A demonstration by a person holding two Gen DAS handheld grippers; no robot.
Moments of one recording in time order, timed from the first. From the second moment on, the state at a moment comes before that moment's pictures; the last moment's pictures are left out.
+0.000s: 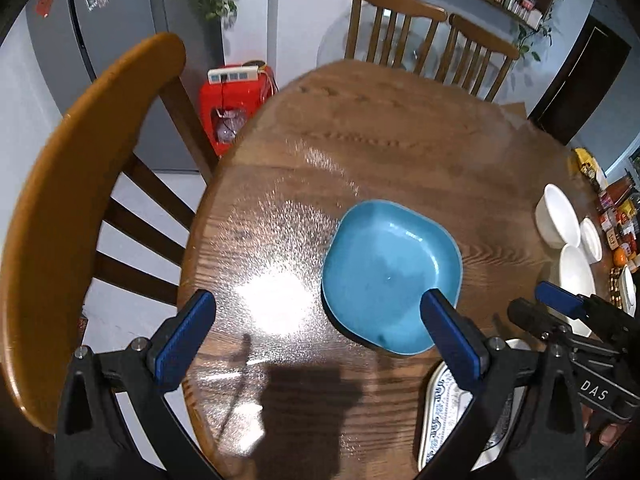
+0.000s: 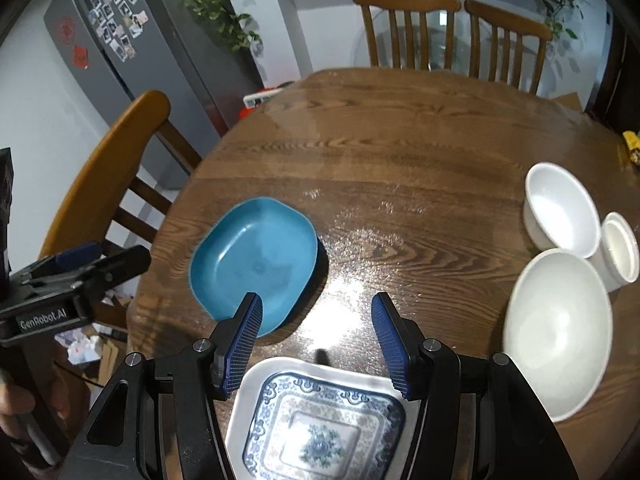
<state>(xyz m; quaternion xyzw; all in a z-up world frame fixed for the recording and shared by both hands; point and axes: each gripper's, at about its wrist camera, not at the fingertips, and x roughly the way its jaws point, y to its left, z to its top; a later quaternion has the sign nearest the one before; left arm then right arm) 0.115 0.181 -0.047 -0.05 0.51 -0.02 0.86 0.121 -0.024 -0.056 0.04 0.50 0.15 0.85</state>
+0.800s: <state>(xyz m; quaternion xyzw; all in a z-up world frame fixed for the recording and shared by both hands) 0.156 0.168 -0.100 -0.01 0.54 -0.03 0.84 0.155 -0.002 -0.110 0.05 0.53 0.15 0.83</state>
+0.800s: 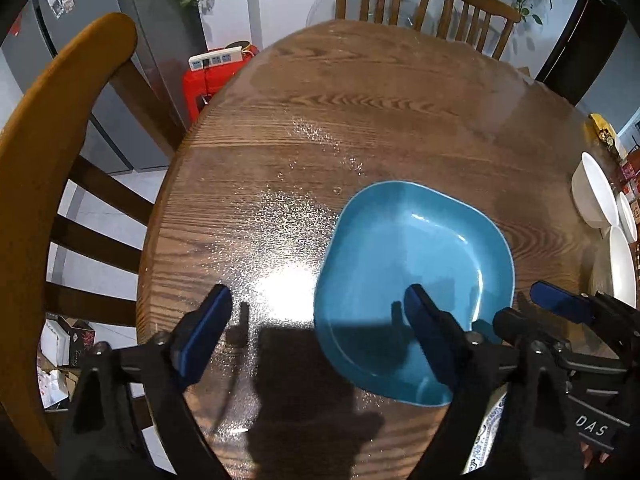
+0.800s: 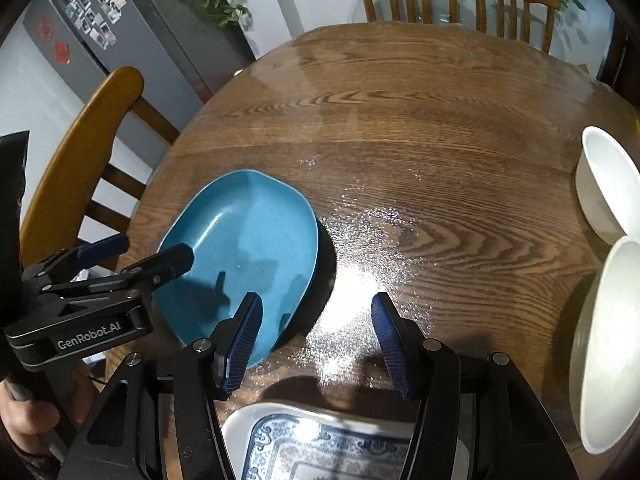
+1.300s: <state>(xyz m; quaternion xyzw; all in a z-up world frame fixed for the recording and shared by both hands) 0.162 0.164 -0.115 -0.03 0.56 -0.07 0.83 0.164 0.009 -0.126 0.05 0.55 0.17 0.82</state>
